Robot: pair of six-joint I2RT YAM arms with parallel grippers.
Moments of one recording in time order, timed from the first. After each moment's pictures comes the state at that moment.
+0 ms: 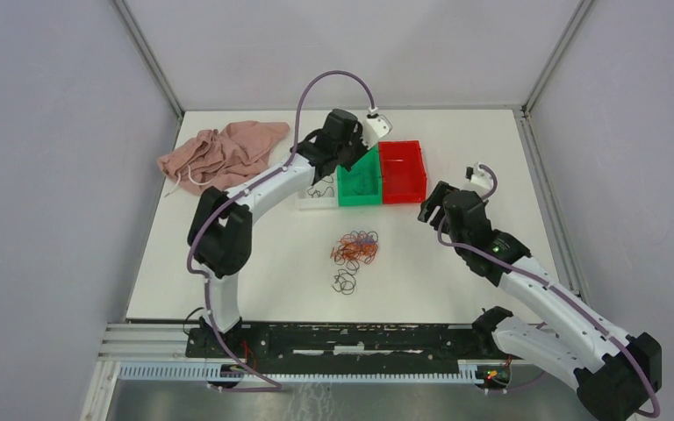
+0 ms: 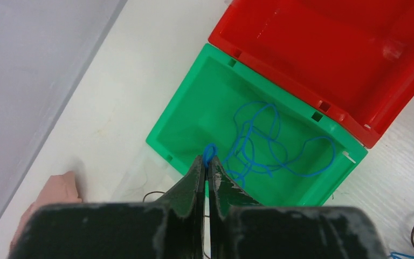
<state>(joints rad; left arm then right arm) -0.64 1.93 1.62 -0.26 -0.02 0.46 0.57 0.90 0.70 -0.36 0.50 0.71</state>
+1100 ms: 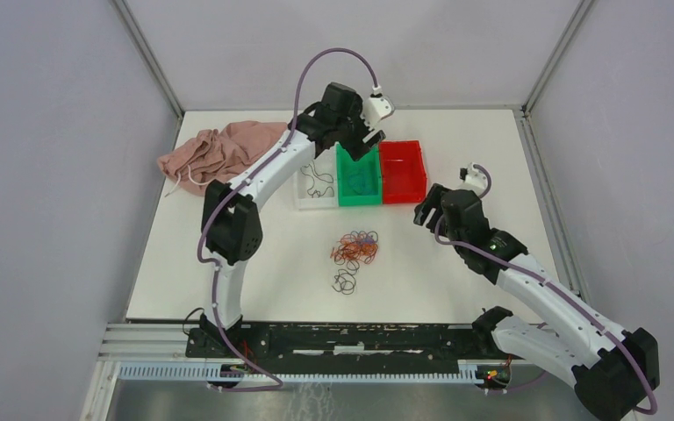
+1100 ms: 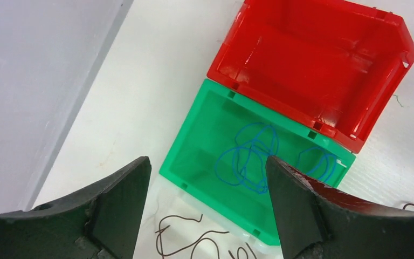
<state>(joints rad) -0.59 2.09 1.96 -0.52 0.16 0.51 0.56 0.93 0.70 -0.36 0.41 0.71</state>
